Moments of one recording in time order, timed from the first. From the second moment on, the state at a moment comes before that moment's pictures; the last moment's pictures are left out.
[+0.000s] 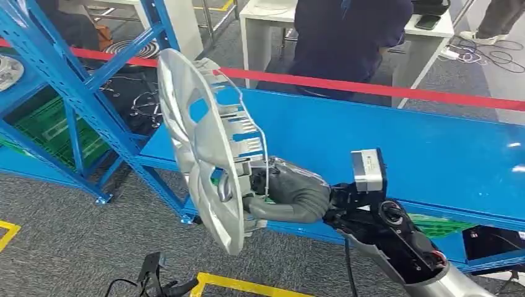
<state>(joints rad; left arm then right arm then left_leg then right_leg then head) -0.21 0.02 -0.99 -0.22 1.14 0.24 -0.22 -0.44 -0.02 0.77 -1.45 -0.71 0.54 -0.46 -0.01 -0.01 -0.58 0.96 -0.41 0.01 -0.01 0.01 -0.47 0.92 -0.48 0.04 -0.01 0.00</state>
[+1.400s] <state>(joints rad) -0.22 0.02 -0.99 -0.22 1.14 0.24 -0.21 -0.45 -0.02 0.77 -1.40 -0.73 0.54 -0.46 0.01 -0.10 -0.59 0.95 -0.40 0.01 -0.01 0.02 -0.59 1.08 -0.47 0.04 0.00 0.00</state>
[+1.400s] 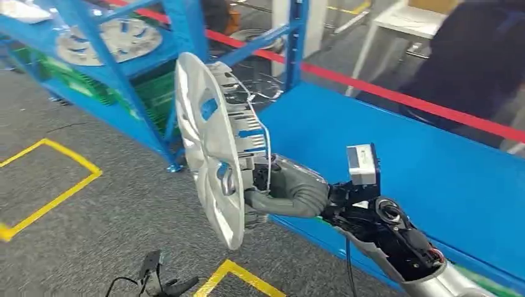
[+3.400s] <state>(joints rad) -0.21 0.01 -0.99 -0.22 1.13 0.26 -0.19 -0.45 -0.01 0.77 -1.38 -0.74 0.59 -0.47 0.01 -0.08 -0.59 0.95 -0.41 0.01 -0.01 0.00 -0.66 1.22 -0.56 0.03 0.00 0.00</state>
